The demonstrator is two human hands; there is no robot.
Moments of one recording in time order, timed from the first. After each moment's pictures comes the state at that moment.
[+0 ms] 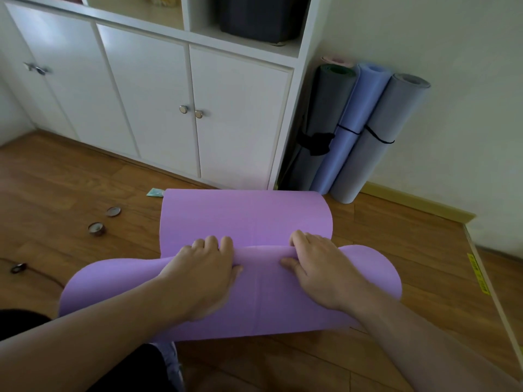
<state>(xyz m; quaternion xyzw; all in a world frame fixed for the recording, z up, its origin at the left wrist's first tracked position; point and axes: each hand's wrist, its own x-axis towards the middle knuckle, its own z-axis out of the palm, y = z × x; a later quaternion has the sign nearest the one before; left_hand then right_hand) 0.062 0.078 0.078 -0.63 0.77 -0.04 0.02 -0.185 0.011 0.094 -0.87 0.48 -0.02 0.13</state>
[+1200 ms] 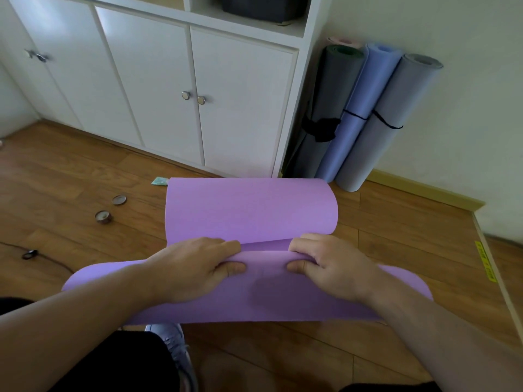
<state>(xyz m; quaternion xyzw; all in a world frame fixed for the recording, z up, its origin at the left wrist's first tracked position) 0.089 0.081 0.092 -0.55 0.81 0.21 -0.01 -0.209 0.016 0.092 -0.89 0.39 -0.03 0.23</state>
